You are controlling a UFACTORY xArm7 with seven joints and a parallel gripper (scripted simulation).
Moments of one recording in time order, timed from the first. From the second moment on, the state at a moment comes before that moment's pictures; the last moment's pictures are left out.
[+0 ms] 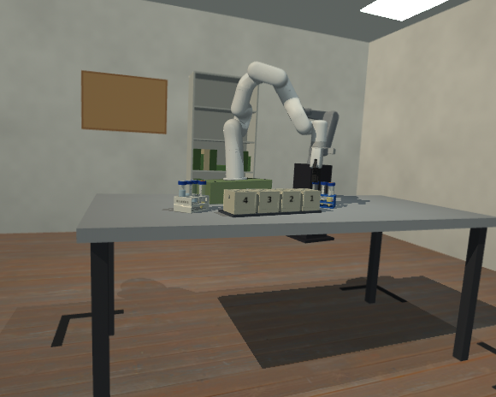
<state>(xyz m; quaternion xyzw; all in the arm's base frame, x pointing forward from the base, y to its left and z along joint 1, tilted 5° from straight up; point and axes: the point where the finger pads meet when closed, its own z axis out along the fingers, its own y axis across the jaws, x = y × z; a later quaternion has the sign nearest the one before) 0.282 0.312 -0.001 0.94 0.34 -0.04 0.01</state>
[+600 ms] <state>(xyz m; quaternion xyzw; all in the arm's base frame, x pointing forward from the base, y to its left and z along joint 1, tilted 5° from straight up) 0.281 0.311 -0.011 0.94 0.34 -0.04 0.01</state>
